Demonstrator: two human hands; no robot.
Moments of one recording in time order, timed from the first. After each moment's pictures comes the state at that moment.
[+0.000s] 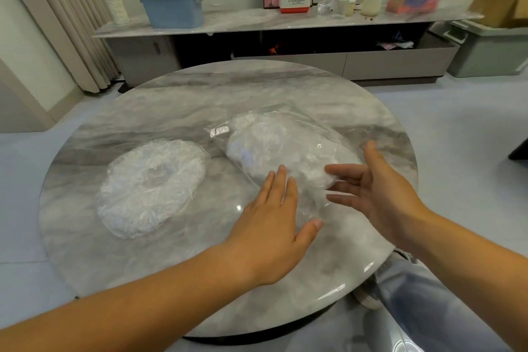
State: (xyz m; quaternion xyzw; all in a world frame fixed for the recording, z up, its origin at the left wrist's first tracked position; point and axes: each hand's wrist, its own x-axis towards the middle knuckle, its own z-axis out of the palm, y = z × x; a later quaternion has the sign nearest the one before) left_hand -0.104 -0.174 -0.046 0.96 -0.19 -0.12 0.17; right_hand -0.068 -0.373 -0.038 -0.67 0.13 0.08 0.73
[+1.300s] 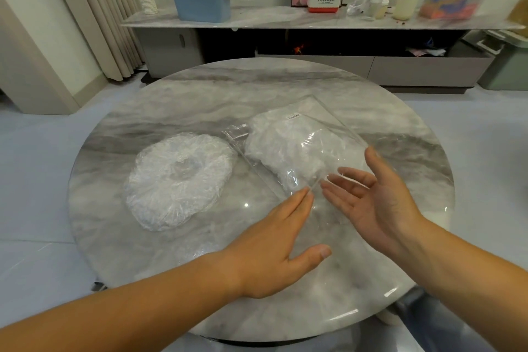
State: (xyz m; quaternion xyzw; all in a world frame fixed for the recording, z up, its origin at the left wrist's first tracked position) left_hand -0.106 -0.120 -0.061 0.91 -0.26 -0.16 0.27; right_hand -0.051 -0.319 -0.048 -0.49 0.21 0.09 0.84
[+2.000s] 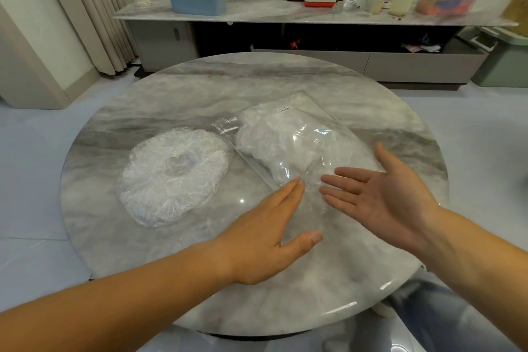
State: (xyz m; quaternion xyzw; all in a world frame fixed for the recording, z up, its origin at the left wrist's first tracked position) left_hand -0.099 -0.112 -0.060 0.92 -0.25 -0.15 0.28; right_hand -0.056 -0.336 -0.031 -0.50 0.20 0.19 0.82
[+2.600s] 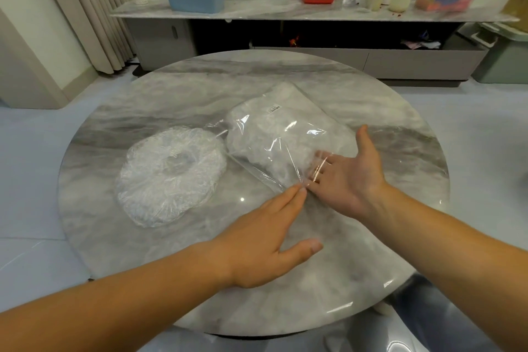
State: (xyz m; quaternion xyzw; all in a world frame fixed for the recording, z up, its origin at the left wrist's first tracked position) left_hand -0.100 -0.111 -0.064 0.92 -0.27 -0.15 0.24; right_hand -0.011 -0.297 -0.051 -0.35 0.18 0.22 0.89
